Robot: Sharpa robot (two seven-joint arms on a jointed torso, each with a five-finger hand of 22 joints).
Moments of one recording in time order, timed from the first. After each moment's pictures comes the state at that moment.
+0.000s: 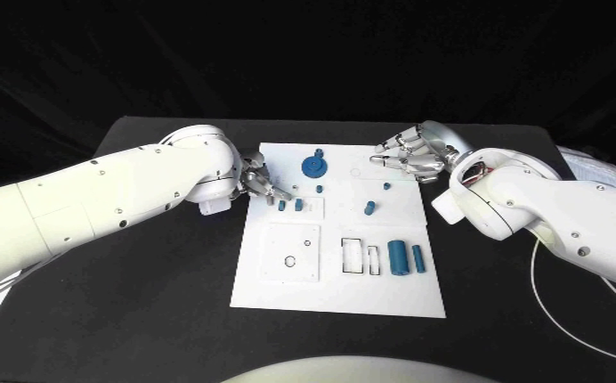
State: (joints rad) left arm 1.27 -0.67 -0.03 1.38 -1.06 0.18 -0.62; left_hand 1.04 -0.11 0.12 0.27 0.16 1.04 0.03 0.50 0.60 1.35 -0.04 1.08 0.99 1.47 -0.09 1.57 1.31 0.05 1.46 0.02 1.40 1.31; right arm 1.03 -0.96 0.19 1.69 -0.97 -0.41 -0.23; right_hand 1.36 -0.07 -0.01 0.24 0.27 1.01 0.13 0.07 0.07 1.28 0.05 0.88 1.05 1.46 -0.03 1.30 1.20 0.07 1.36 0.08 1.41 1.23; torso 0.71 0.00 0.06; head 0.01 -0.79
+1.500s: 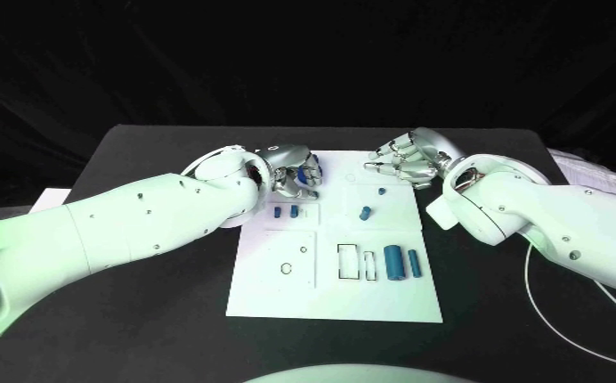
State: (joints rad) left arm 1.22 -0.54 -0.07 1.29 -1.41 -0.18 -0.04; left_hand 1.53 -0.15 0.21 0.19 0.12 1.00 0.13 0.16 0.20 1.03 0.08 0.30 0.12 1.46 0.00 1.33 1.21 0.12 1.41 0.10 0.97 1.14; right arm 1.02 -0.96 0.19 1.69 -0.96 -0.41 -0.22; right_hand 1.36 -0.07 -0.01 0.25 0.28 1.01 0.13 0.07 0.07 1.28 0.05 0.88 1.05 1.46 -0.03 1.30 1.20 0.07 1.36 0.08 1.41 1.23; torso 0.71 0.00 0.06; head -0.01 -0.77
